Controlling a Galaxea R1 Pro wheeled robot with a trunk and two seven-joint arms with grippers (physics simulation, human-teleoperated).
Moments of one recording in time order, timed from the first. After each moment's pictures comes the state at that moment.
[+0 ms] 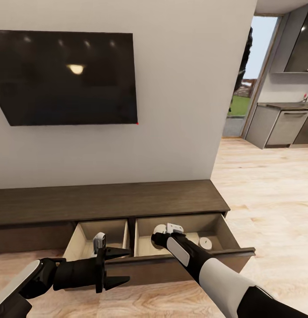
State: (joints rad) left arm -0.22 0.46 -0.36 -1.61 2.35 1.01 0.38; right arm -0.80 0.16 0.72 -0.47 -1.00 0.30 -0.33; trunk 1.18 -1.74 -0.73
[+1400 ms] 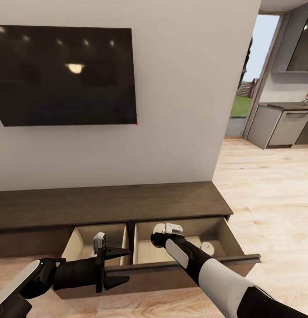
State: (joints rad) left arm -0.22 0.46 -0.36 -1.61 2.35 1.01 0.38; right arm -0.80 0.16 0.77 -0.46 -1.00 0.26 -0.33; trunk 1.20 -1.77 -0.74
